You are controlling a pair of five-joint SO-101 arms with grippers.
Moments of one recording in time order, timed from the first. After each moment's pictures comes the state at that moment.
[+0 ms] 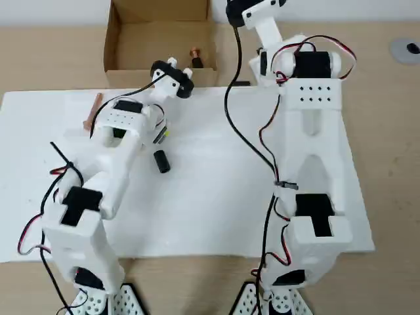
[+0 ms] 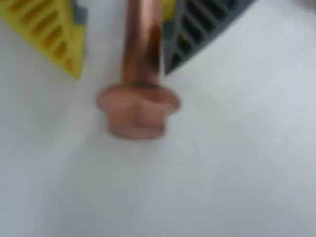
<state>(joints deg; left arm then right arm) 8.2 20.1 7.6 49.3 -37.4 -5.4 12.2 -27.5 73.8 15.9</state>
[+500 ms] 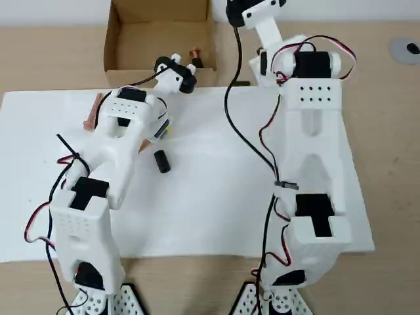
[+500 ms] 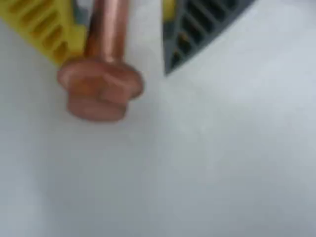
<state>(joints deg) 8.3 26.7 -3.3 58.0 -38.5 -5.4 12.2 -27.5 73.9 15.9</state>
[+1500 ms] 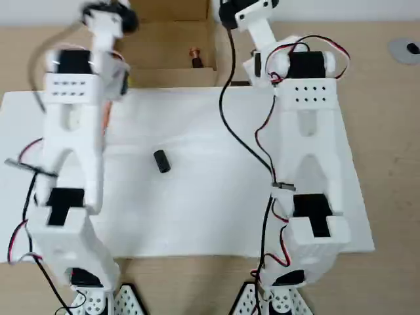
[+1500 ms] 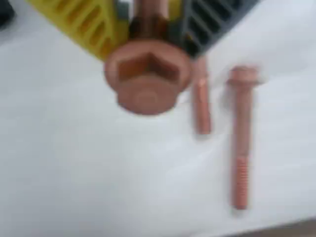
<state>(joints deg) -1.9 13.5 -36.0 89.6 -19.9 -7.2 12.2 -27.5 76.5 15.9</state>
